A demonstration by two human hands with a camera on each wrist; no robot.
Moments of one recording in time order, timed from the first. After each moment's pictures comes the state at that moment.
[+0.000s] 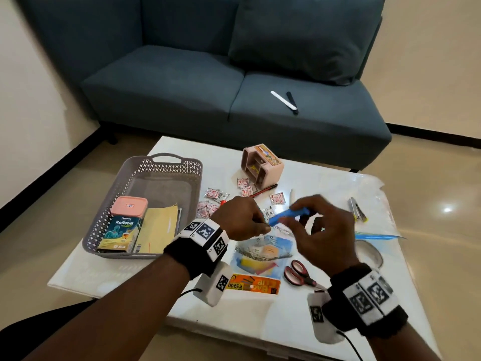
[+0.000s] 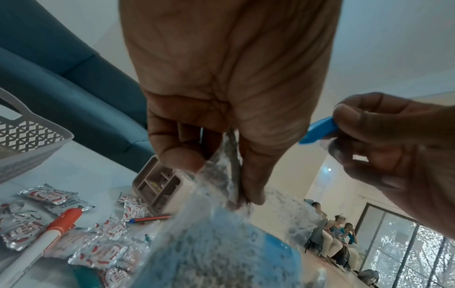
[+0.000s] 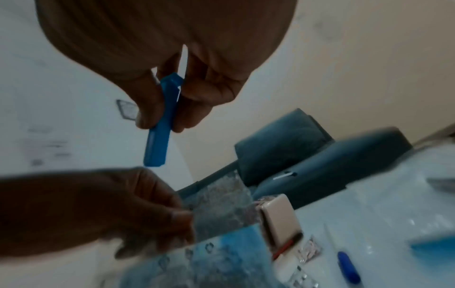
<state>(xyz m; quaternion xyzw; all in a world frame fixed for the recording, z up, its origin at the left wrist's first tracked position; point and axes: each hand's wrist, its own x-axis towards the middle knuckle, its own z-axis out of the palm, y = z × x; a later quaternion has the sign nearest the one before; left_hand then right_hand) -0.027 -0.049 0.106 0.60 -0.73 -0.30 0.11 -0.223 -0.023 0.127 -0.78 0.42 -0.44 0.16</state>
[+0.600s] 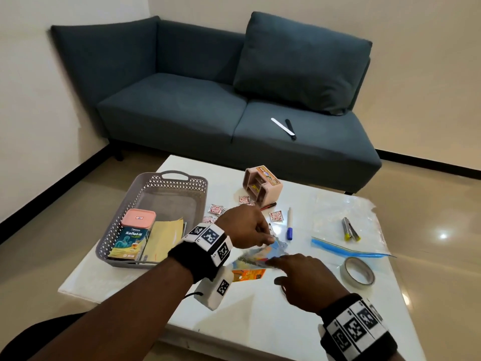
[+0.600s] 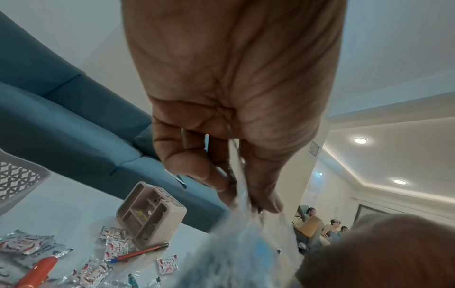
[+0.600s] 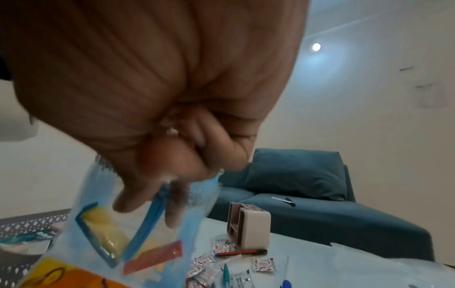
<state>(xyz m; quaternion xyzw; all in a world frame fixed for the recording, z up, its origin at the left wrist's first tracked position) -0.026 -0.028 0.151 0.59 -0.75 -0.29 0.11 -0.215 0.017 0.132 -0.87 0.48 0.09 0.12</state>
